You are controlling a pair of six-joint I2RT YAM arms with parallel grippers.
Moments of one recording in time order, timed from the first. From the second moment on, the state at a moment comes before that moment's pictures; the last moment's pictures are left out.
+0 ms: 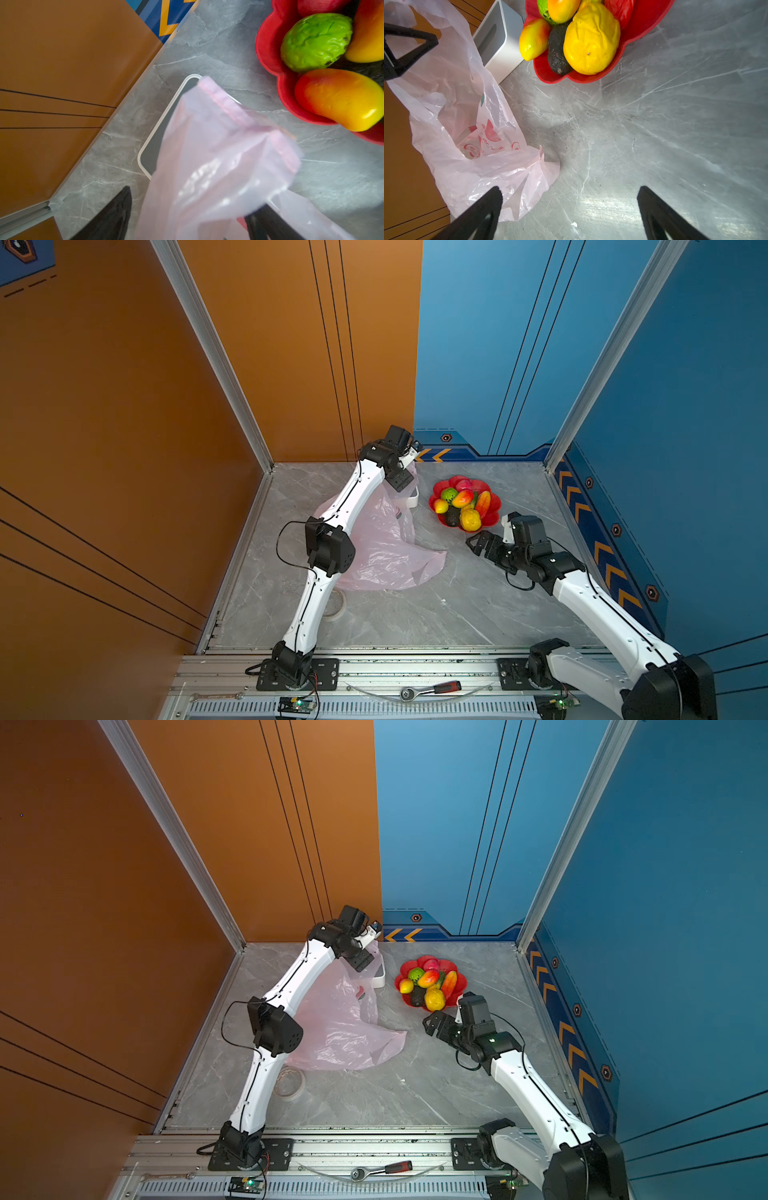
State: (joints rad) left arm -0.47 2.44 2.63 -1.13 -0.15 0.40; right arm 0.29 1.07 0.74 -0.50 -0.20 0.70
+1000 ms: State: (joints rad) left arm -0.52 2.28 2.45 -1.08 -0.11 0.30; right arm 0.49 1.43 0.72 -0.20 -0.39 1.46
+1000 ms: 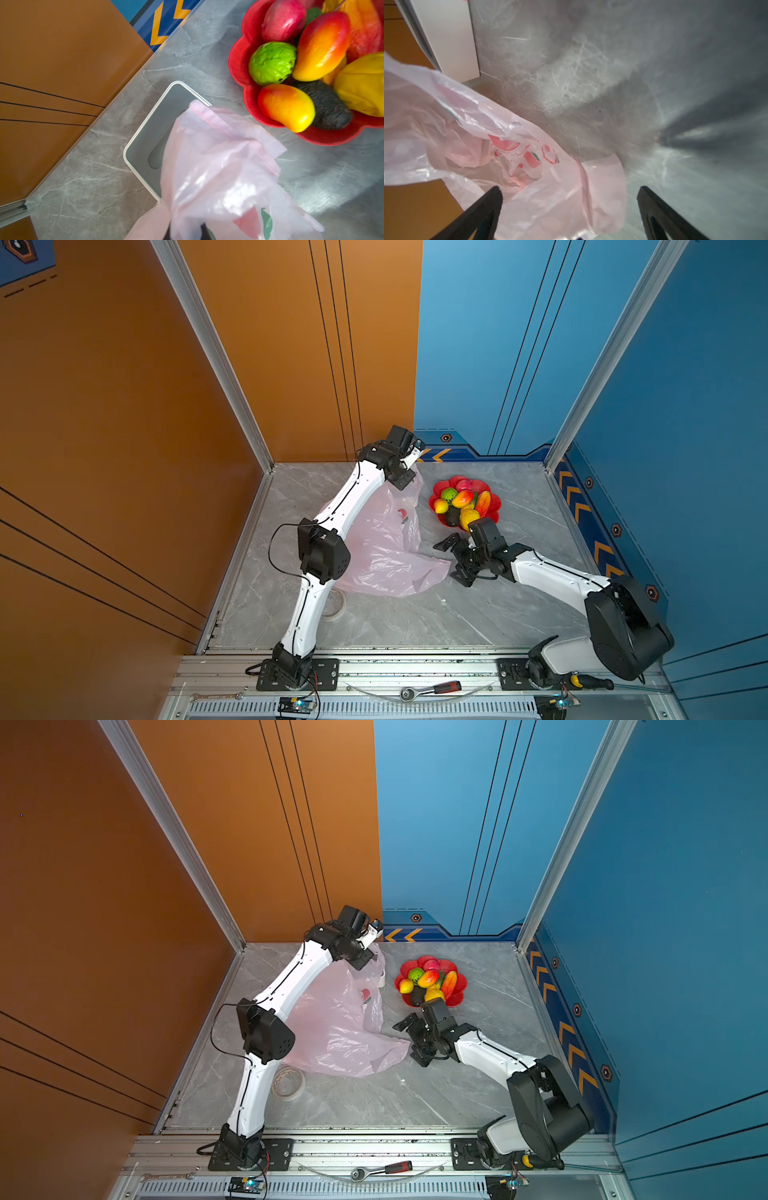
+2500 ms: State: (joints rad) left arm -0.68 1.62 1.91 -1.07 -0.27 0.01; right arm 0.62 1.43 0.59 0.09 -0.29 1.82
